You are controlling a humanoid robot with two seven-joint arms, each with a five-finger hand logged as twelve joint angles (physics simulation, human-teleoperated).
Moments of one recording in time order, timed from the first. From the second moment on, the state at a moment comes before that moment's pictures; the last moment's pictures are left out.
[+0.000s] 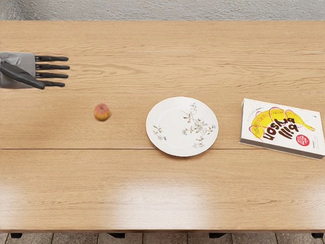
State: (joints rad) left arm -1.10 0.93 -0.38 -1.01 -0.29 -0.60 0.61; right arm -0.06 0.00 0.05 0.21 -0.15 0.07 -0.09
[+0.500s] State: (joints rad) left arm -1.20 0.77 -0.38 -1.18 0.32 -0.53 0.61; right arm -0.06 0.00 0.05 0.21 -0.15 0.07 -0.09
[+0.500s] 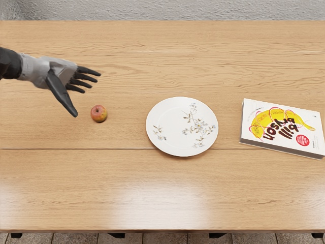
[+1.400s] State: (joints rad) left arm -1.31 0.46 0.16 -1.34 0.89 0.25 0.61; right arm -0.06 0.00 0.05 0.21 -0.15 0.07 -0.09
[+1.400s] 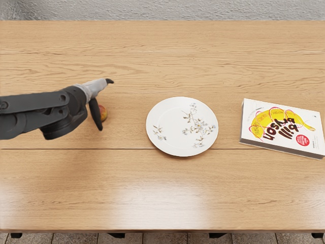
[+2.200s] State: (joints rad) left arm -1.27 0.46 0.16 -1.32 0.90 0.27 0.61; right arm -0.06 0.00 0.05 0.21 -0.15 0.07 -0.09
